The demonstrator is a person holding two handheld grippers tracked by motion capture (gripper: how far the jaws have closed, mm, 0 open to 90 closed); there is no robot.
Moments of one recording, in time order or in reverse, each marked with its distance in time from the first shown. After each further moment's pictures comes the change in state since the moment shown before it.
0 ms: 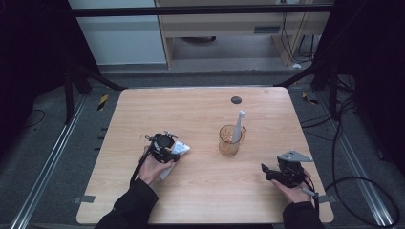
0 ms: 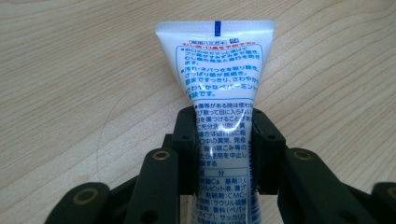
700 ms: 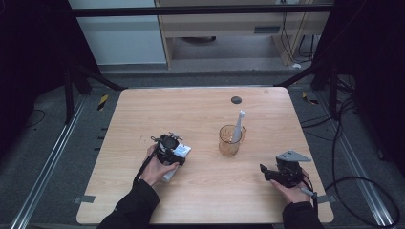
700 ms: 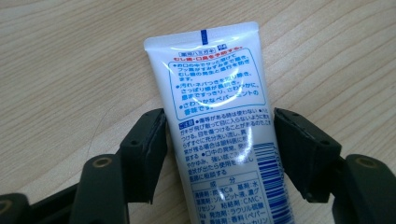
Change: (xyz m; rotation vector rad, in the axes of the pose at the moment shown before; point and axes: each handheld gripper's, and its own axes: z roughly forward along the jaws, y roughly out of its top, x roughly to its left) left arm -0.011 0.004 0.020 0.043 0.052 0.039; right arm 0.003 0.001 0.002 0.010 0.006 -0.009
